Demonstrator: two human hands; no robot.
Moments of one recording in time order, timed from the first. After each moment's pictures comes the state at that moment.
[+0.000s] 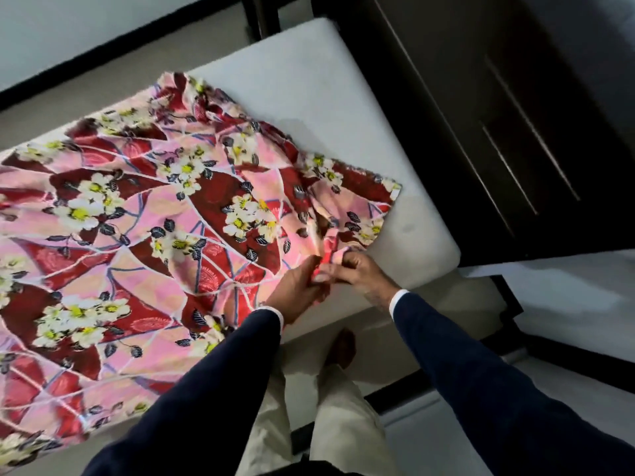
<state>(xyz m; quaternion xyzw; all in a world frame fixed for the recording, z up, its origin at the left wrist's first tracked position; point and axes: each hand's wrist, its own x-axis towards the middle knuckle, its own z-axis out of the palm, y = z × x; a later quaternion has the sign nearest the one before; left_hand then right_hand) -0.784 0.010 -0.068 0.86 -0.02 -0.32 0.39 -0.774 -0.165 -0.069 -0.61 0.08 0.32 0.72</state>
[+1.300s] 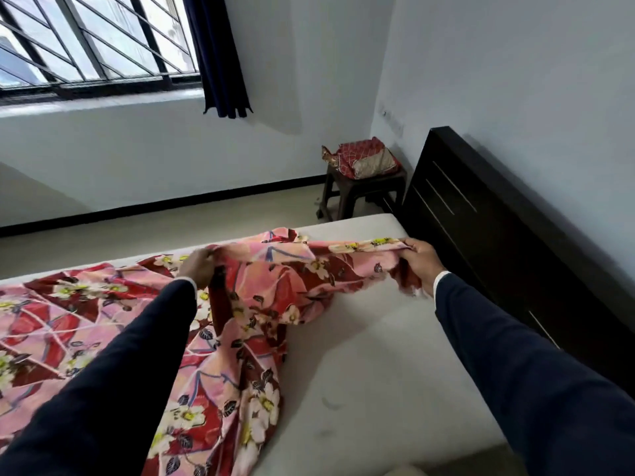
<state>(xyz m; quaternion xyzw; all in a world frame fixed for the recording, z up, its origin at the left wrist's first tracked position) -0.583 0.432 0.110 0.91 0.19 -0.05 0.36 -0.555 -0.029 0.133 -0.79 0.10 0.08 0.61</state>
